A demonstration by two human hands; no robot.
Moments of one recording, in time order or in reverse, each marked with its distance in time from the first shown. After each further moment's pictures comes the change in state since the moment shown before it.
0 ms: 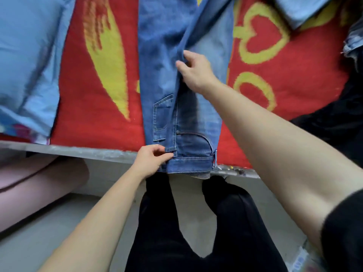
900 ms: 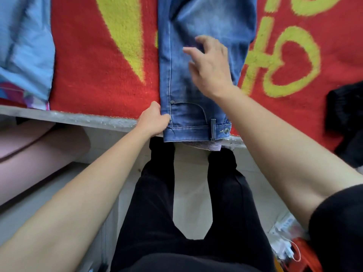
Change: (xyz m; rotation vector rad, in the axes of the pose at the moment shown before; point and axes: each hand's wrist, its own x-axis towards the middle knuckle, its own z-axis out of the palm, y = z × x) left_hand 0.071 -0.057 -0.049 0.338 0.004 -0.096; right_hand -0.042 0.043 0.099 -0.707 0.015 -0.214
